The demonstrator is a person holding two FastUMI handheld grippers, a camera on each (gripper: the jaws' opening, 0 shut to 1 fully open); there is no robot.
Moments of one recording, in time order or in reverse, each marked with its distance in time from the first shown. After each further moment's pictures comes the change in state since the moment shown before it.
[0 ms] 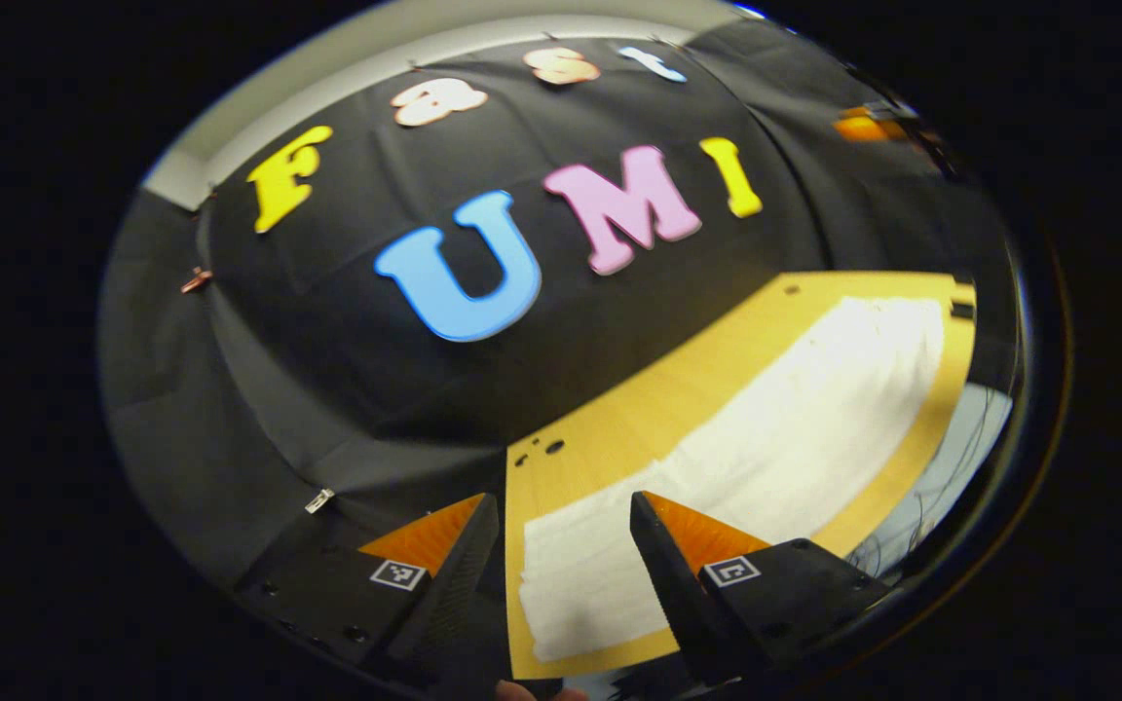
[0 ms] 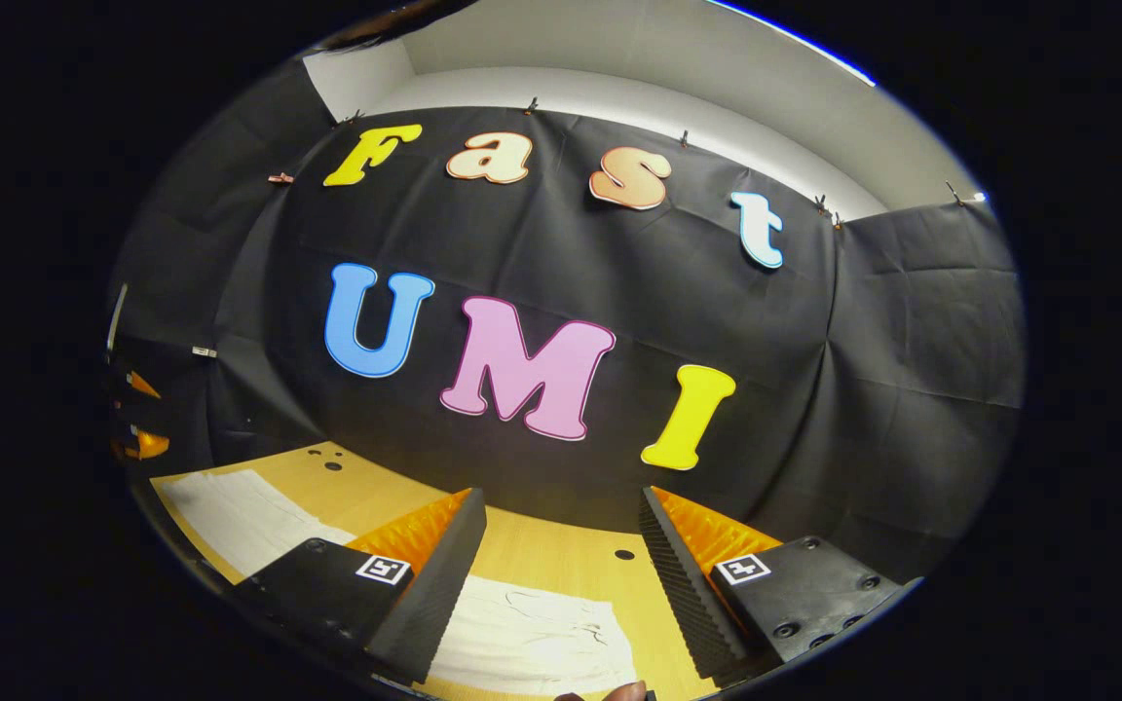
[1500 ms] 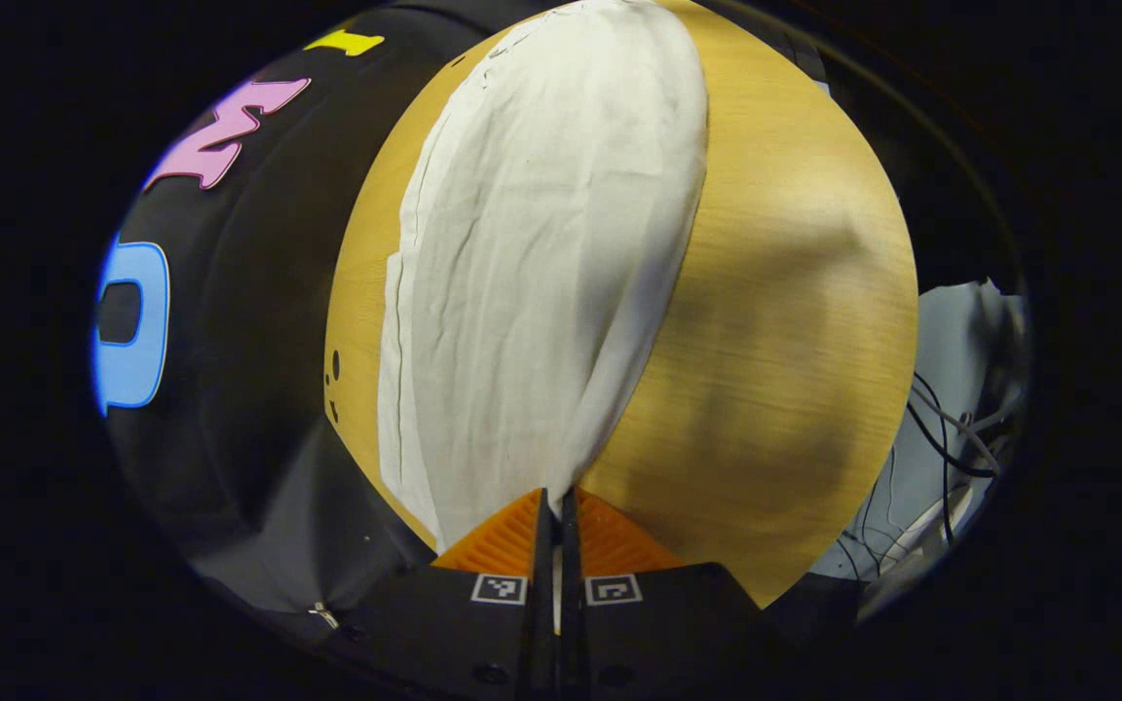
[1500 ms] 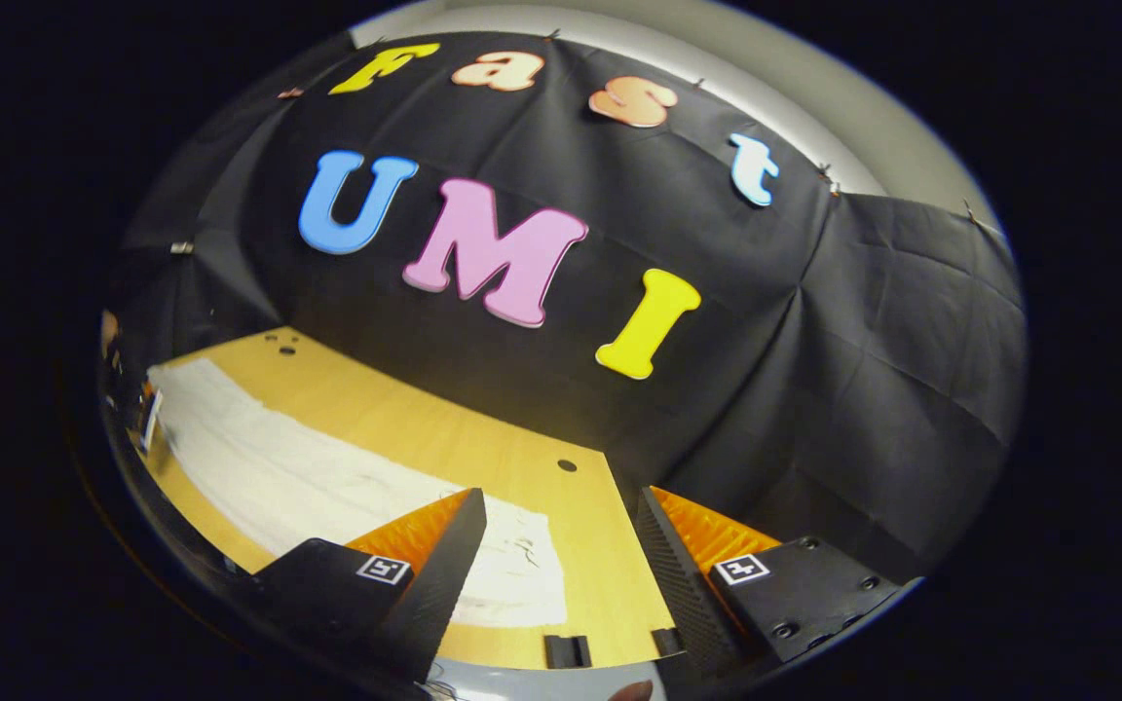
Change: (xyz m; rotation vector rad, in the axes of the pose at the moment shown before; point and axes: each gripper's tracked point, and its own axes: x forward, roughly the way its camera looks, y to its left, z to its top) left arm 0.128 -0.075 -0.190 0.771 0.430 -0.496; right arm -0.026 -0.043 -0.134 -0.241 0.319 -0.050
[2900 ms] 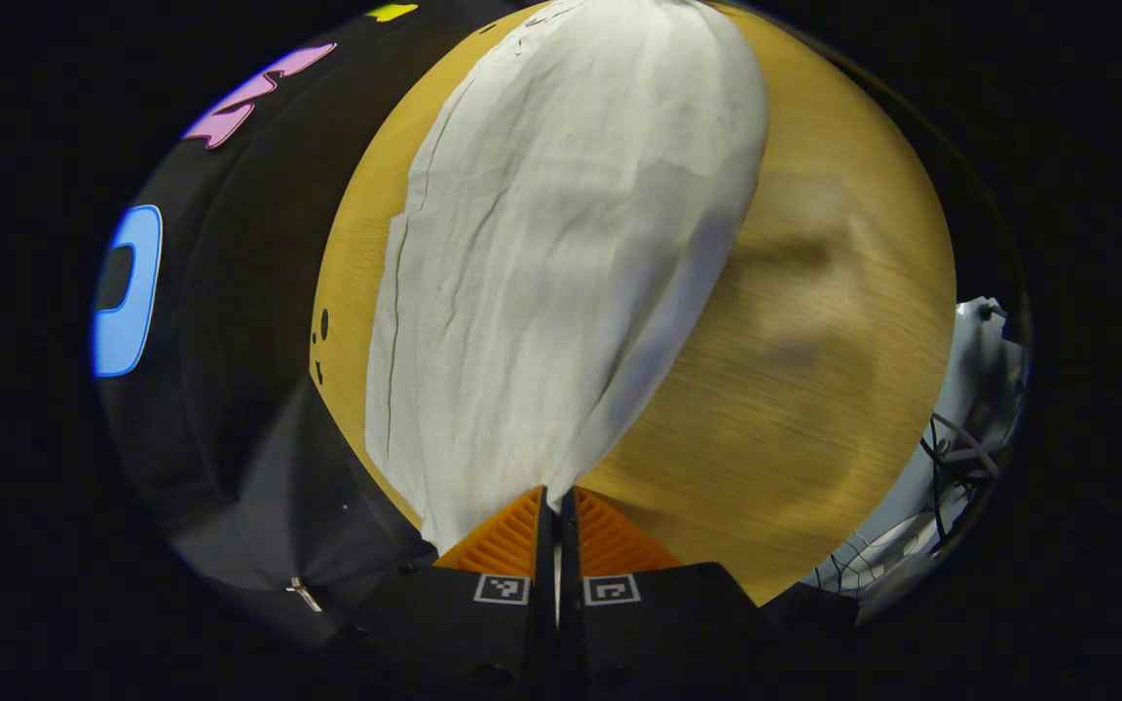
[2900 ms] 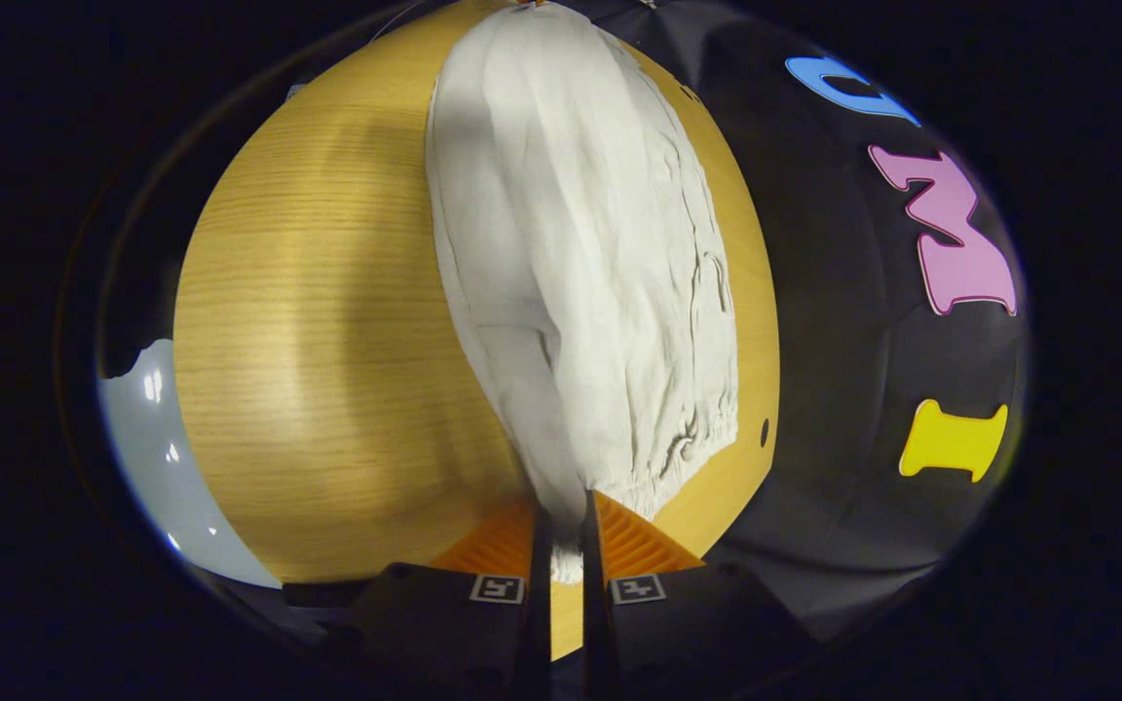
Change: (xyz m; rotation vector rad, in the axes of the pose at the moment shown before) left arm 0.007 0.003 -0.005 -0.129 0.127 -0.045; right arm 0.145 0.068 -0.281 -1.007 0.286 0.693
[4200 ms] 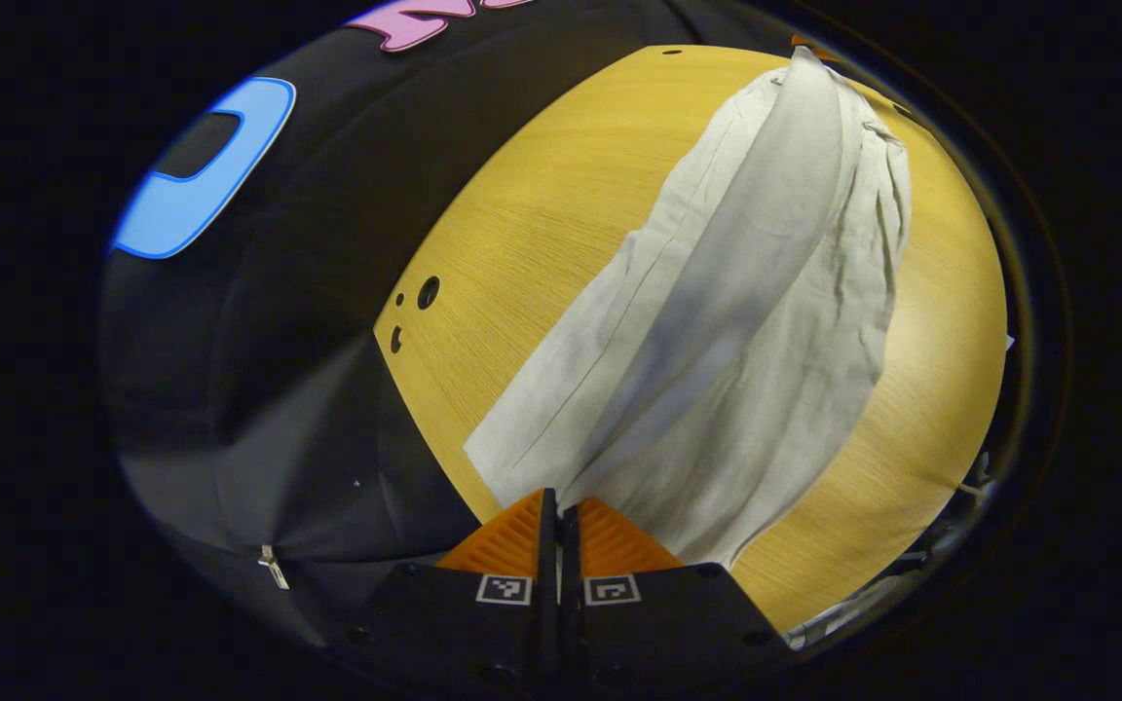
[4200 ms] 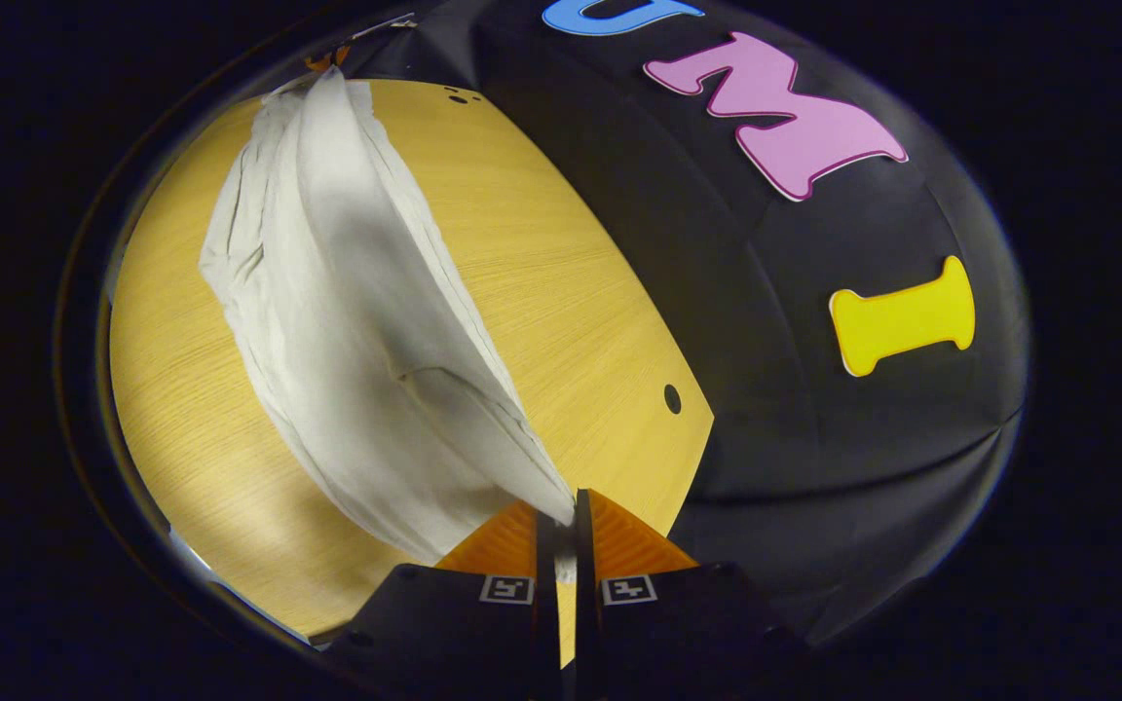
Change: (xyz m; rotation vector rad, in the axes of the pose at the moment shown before) left arm 0.022 0.160 0.021 -0.333 -0.054 0.010; right arm 0.026 -0.189 0.045 0.435 -0.011 -0.191
